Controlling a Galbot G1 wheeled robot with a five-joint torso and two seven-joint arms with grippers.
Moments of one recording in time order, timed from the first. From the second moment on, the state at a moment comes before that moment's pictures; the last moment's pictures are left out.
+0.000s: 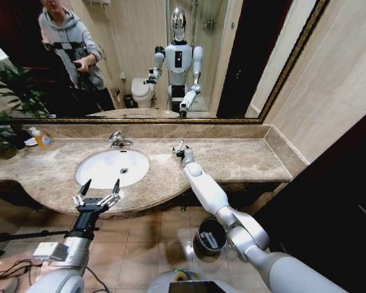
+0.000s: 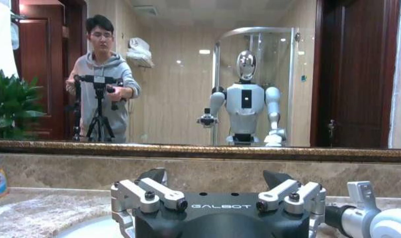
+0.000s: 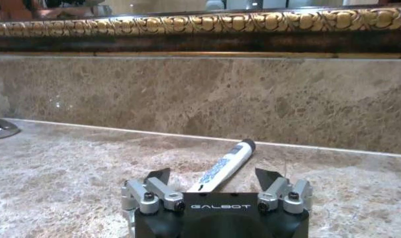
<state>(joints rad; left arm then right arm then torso) 1.84 -1.36 -0.82 -2.47 -0.37 0.04 0.05 -0.35 1.60 0.04 0.83 0.29 -0.08 0.16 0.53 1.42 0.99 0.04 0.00</state>
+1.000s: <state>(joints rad) 1.84 -1.36 -0.82 -2.47 -0.37 0.04 0.05 -0.36 1.60 0.06 0.83 0.27 -0.08 0.15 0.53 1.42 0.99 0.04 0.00</state>
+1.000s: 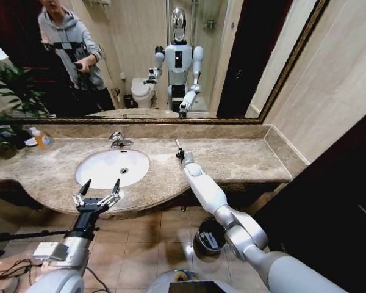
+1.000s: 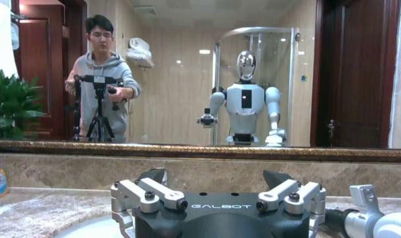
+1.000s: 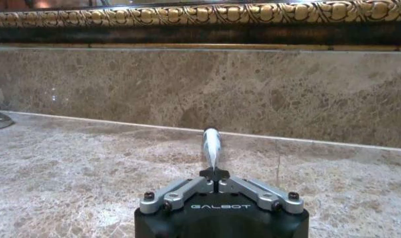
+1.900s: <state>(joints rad) 1.84 -1.36 -0.82 -2.47 -0.37 0.04 0.05 -0.86 1.11 0.19 1.57 0.48 -0.15 0.20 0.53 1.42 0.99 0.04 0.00</state>
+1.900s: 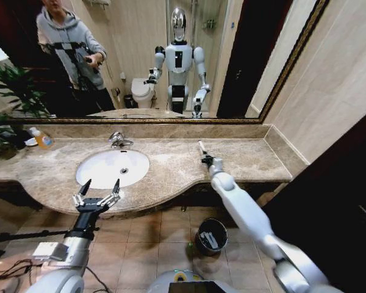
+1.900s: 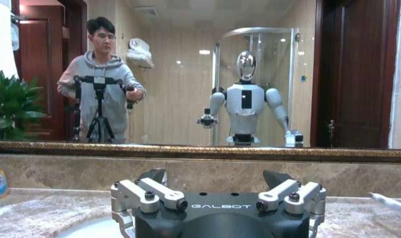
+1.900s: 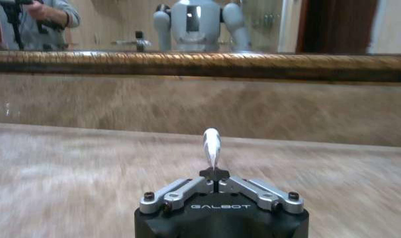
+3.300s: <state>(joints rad) 1.84 -1.36 -0.82 -2.47 -0.37 0.04 0.05 -1.76 1.32 0.54 1.68 0.14 0.38 0.04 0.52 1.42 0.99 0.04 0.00</state>
